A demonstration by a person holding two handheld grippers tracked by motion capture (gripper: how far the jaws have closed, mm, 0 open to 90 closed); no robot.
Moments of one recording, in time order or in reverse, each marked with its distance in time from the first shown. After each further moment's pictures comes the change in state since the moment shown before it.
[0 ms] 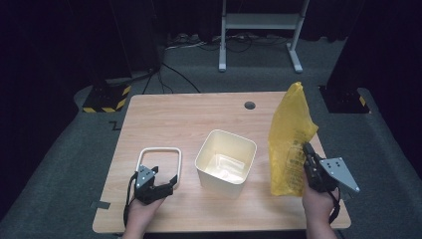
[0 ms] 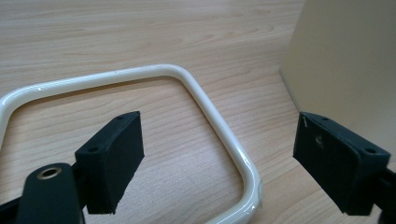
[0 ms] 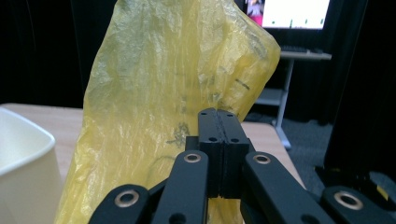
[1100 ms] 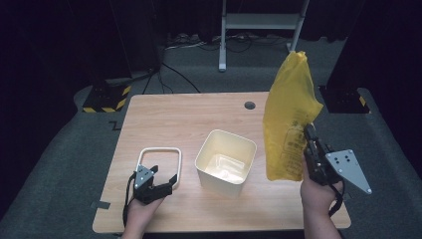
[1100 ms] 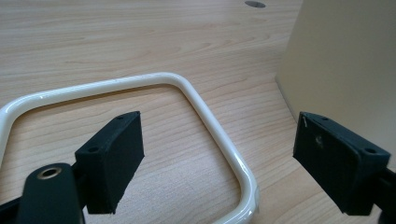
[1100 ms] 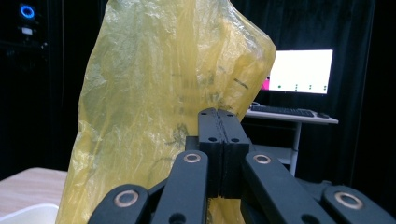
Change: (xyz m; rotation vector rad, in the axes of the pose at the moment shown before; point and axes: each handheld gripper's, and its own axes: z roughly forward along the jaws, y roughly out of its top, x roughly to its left) left arm 0.000 0.001 -0.002 -0.019 -0.008 0.004; right arm 0.028 0.073 -0.015 -0.226 0.051 -0.012
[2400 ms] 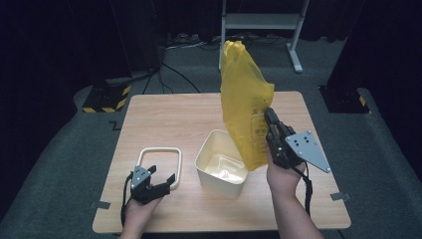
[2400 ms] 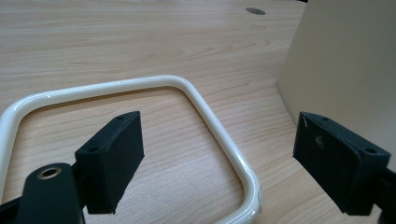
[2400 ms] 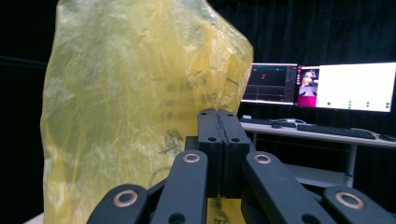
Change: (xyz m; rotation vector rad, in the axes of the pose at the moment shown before) left arm 0.006 0.000 -0.004 -0.024 -0.010 -0.031; right arm 0.073 0.024 0.044 -0.053 0.148 0.038
